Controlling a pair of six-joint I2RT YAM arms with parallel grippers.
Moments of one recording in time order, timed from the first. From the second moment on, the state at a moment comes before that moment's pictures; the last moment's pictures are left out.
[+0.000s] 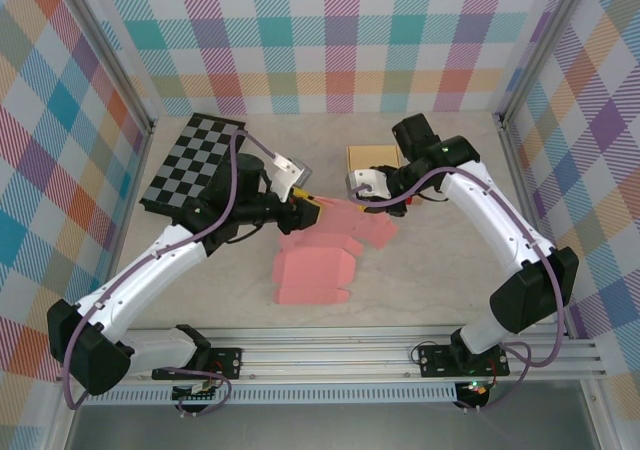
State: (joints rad) left arm -0.61 1.21 1.13 -0.44 0.44 -0.08; right arm 0.46 1.55 1.58 -1.18 -0.60 -1.25
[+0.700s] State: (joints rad) left arm -0.42 1.10 0.69 -0.36 0.06 -0.55; right arm 0.43 1.70 1.58 -1.06 -0.36 -1.00
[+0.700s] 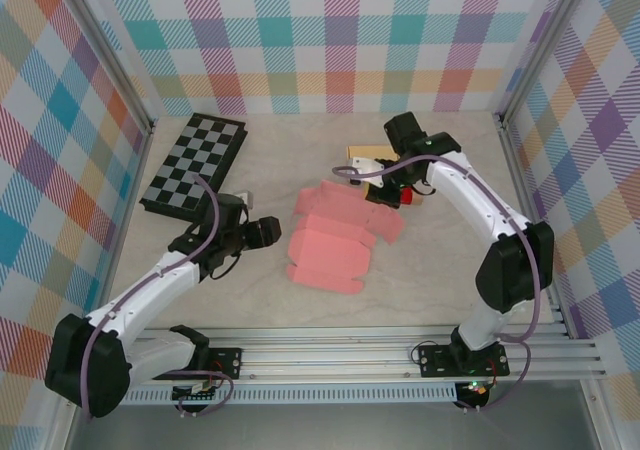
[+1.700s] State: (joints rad) left arm -0.47 1.24 0.55 -0.03 0.17 -0.43; right arm 0.53 1.55 1.10 -0.45 -0.07 -1.17
